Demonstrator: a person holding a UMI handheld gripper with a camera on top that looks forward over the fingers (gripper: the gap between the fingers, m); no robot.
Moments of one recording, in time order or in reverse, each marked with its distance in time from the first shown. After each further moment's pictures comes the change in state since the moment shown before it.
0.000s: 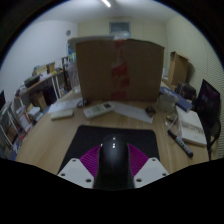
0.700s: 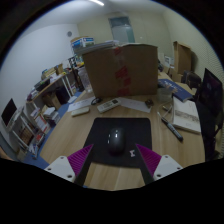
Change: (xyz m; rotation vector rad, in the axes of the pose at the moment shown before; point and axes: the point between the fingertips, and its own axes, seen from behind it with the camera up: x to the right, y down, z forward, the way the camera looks) arm -0.005 0.005 -0.123 -0.093 -0.155 0.085
